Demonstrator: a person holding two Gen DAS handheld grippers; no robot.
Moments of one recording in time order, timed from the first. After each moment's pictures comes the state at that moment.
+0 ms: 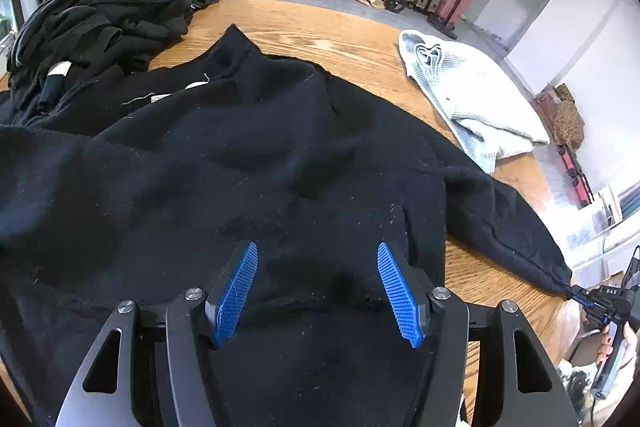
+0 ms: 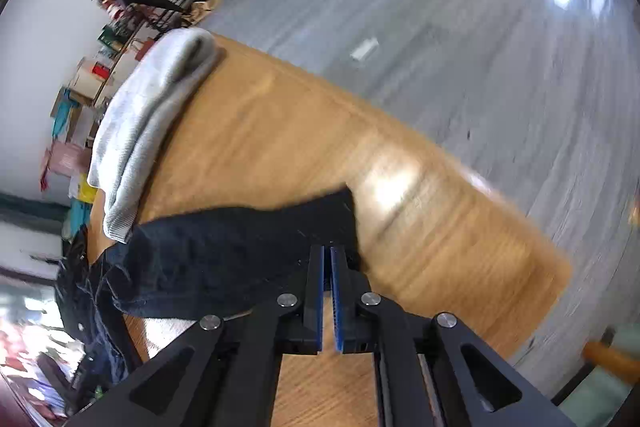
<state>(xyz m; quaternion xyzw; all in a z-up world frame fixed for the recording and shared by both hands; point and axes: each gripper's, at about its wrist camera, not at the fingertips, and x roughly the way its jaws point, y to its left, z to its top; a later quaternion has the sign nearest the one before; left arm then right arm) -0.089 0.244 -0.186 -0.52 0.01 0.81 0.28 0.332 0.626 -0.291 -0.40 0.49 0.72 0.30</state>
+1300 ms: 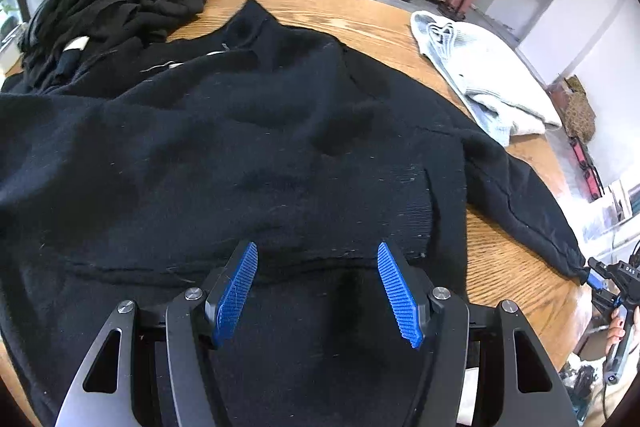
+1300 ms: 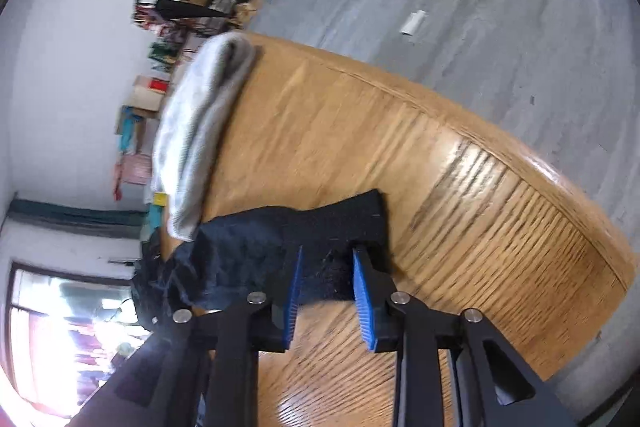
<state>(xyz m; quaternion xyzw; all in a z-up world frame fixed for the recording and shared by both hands) -0.075 0.230 -0.197 -0.53 0.03 0.81 0.26 0.337 0.634 -0.307 -0.33 0.57 0.72 0.20</state>
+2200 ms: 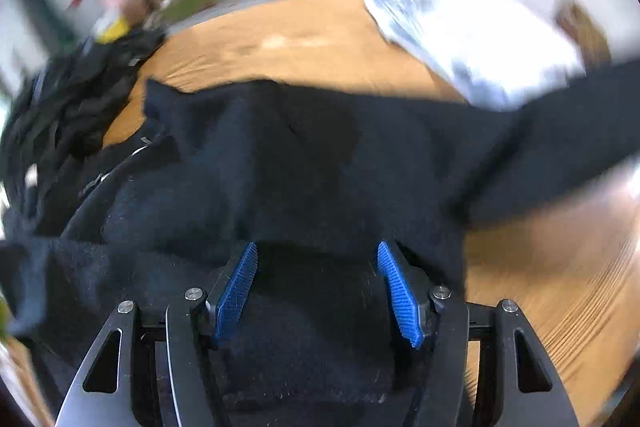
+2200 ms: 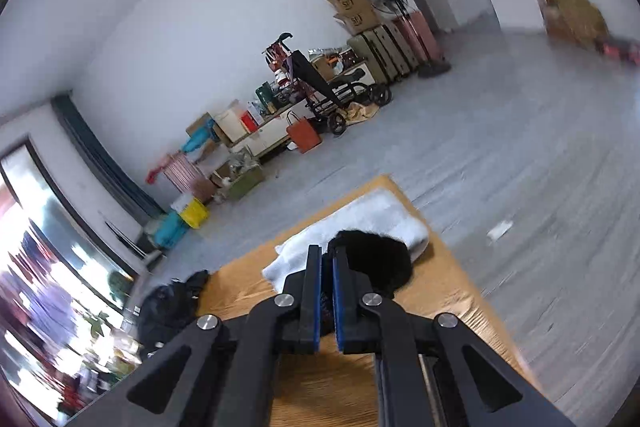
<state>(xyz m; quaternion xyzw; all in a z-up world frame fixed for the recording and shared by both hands) -0.077 0.349 -0.211 -0.42 0.24 0.84 0.25 0.242 0.604 -0.051 -0.21 0.30 0.91 0.18</state>
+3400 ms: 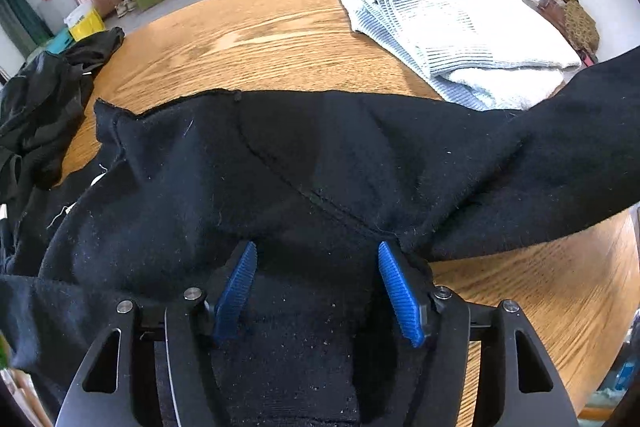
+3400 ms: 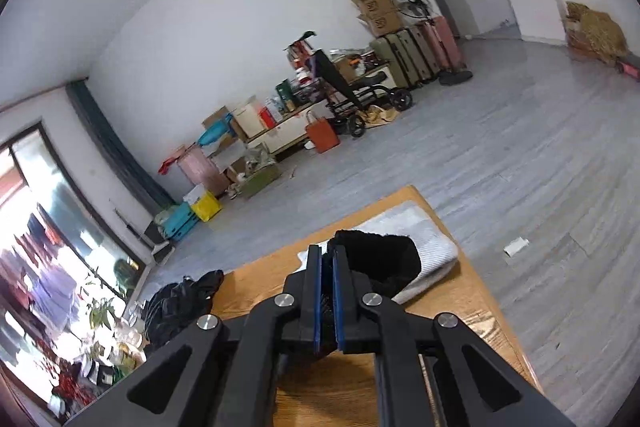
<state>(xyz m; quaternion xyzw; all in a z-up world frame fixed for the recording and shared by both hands) -0.111 0.367 -0.202 -0.52 0.18 0.79 0.28 0.226 0.580 -0.019 -0.21 0.28 0.93 0.14</state>
